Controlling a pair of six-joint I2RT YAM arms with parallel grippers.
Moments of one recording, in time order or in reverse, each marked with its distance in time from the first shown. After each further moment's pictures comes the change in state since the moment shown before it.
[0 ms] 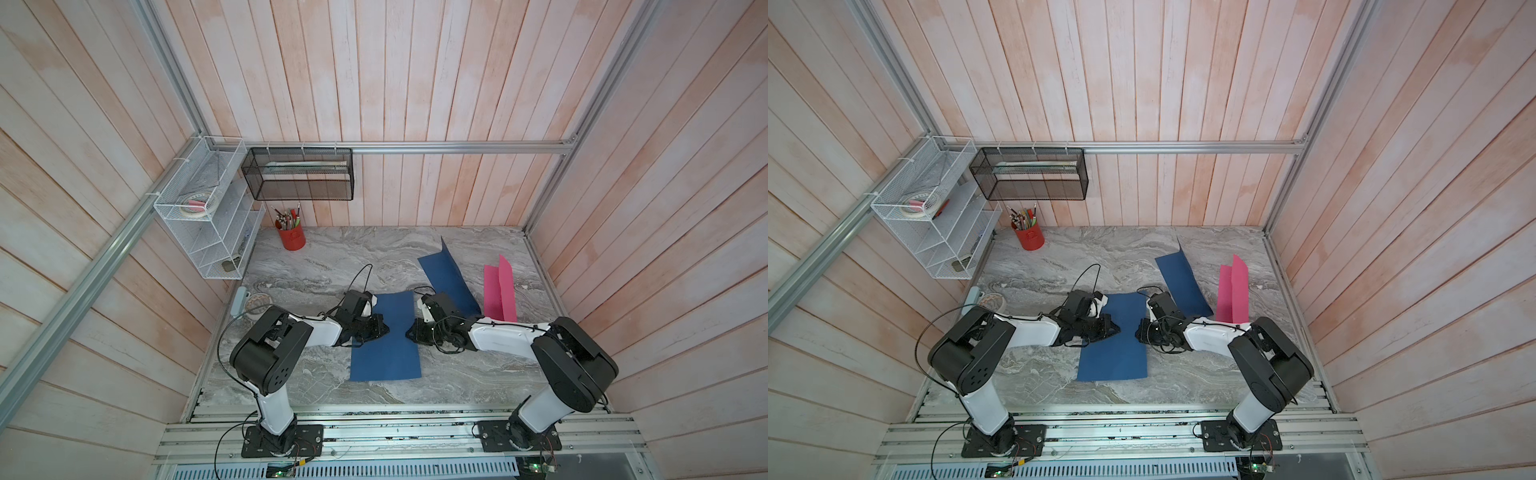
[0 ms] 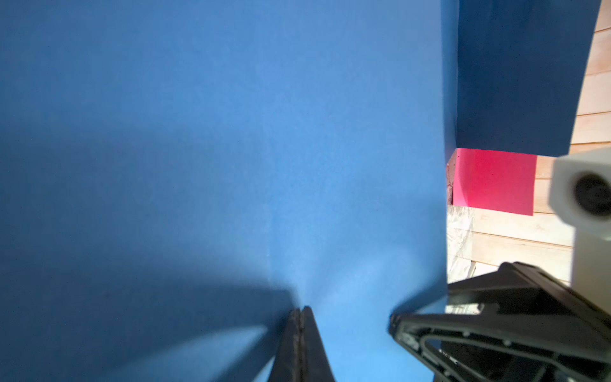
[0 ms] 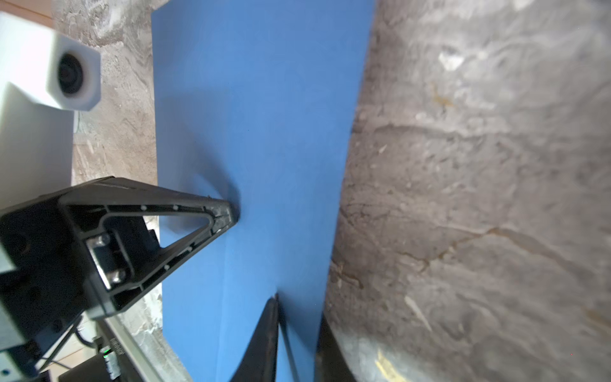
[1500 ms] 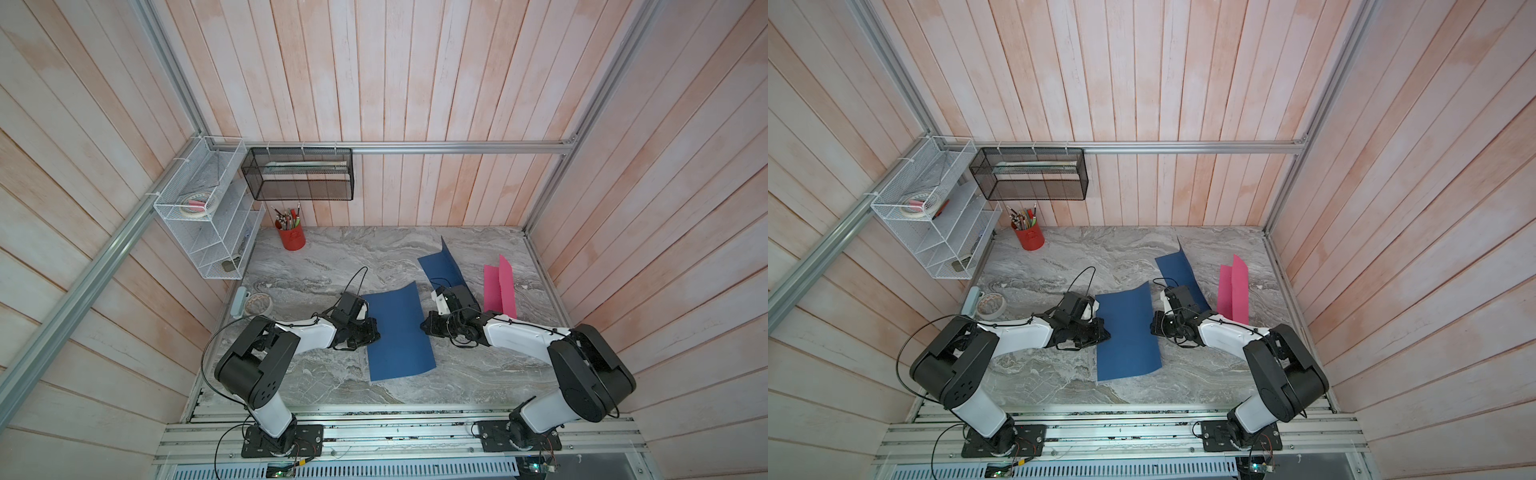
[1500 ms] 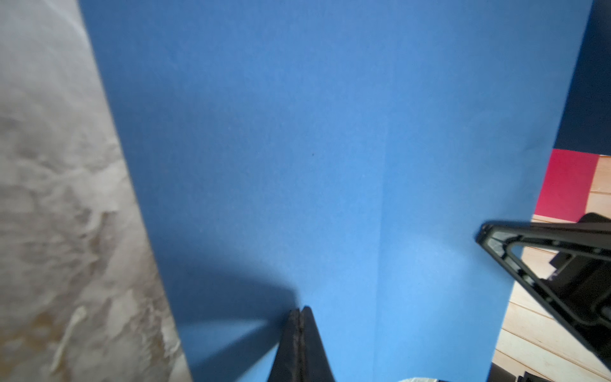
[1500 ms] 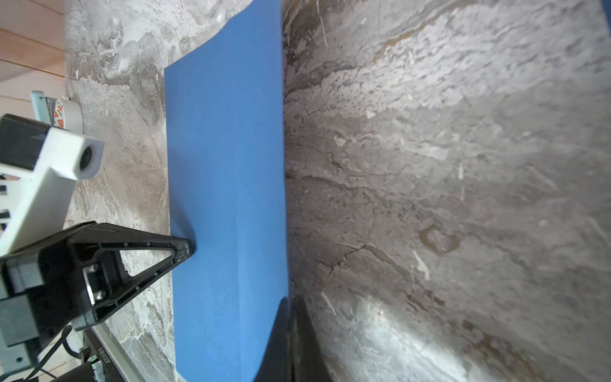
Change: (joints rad) left arm 0.010 -0.115 -0.019 -0.215 -0.067 -0.007; right arm -0.142 -0.079 -0.027 -0.047 -0.041 -0.125
